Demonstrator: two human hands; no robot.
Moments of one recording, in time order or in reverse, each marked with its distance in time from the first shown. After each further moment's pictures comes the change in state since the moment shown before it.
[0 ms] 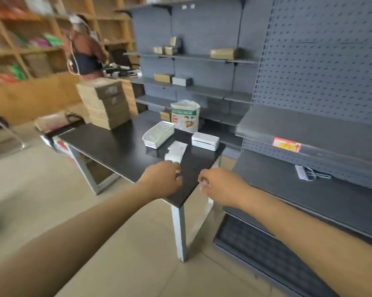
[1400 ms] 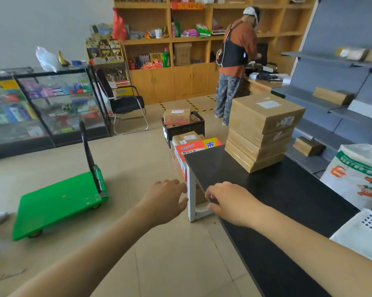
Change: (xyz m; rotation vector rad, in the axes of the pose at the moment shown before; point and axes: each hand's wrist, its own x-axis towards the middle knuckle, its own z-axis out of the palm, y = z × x) left_hand 0.166 -0.716 -0.057 0.103 0.036 -0.484; right_hand 0.705 -0.387 0.160 -0.045 -0.229 -0.636
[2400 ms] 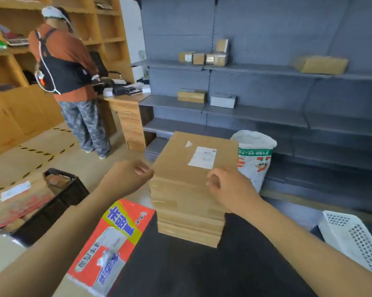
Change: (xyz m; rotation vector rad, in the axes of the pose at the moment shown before) left_hand 0.643 -0.059 -0.022 -0.481 -0.144 0.417; right_hand 0.296 0.302 -0.099 0.093 0.520 1.009
